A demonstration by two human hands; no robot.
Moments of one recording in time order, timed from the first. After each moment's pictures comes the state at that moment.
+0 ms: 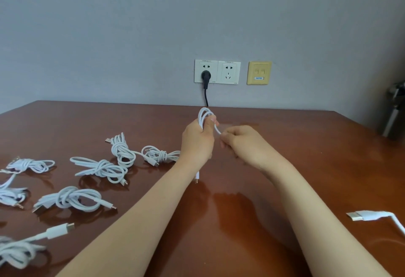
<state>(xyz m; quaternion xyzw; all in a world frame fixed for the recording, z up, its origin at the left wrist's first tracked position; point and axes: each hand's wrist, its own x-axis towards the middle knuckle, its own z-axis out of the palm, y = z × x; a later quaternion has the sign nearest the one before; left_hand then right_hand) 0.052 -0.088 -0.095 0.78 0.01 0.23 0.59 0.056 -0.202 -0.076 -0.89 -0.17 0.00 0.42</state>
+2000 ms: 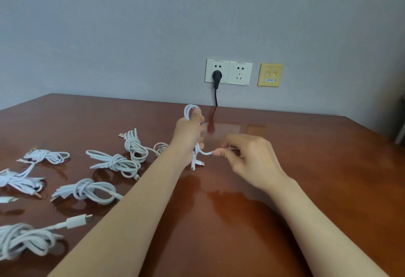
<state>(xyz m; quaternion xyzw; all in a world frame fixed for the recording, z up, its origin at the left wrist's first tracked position) 0.057 -0.049 -0.085 0.62 0.11 0.11 0.77 0.055 -0.196 -0.107 -0.84 -0.36 -0.32 0.23</state>
